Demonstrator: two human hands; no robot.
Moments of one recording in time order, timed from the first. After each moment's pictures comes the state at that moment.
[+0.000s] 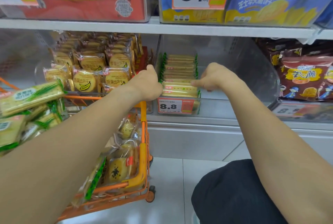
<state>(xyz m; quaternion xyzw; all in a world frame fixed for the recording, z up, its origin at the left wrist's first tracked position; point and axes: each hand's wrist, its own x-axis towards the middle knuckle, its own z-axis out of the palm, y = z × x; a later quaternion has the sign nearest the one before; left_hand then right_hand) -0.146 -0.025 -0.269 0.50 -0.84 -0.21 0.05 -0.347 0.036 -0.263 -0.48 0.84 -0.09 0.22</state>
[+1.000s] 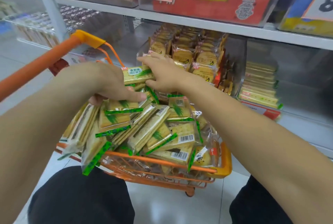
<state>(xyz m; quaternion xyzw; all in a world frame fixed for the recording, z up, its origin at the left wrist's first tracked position) 0.120 0.001 -0.188 0.67 -0.69 -0.12 -0.24 -0.038 -0.066 -0.269 -0.86 0.49 -0.11 0.11</state>
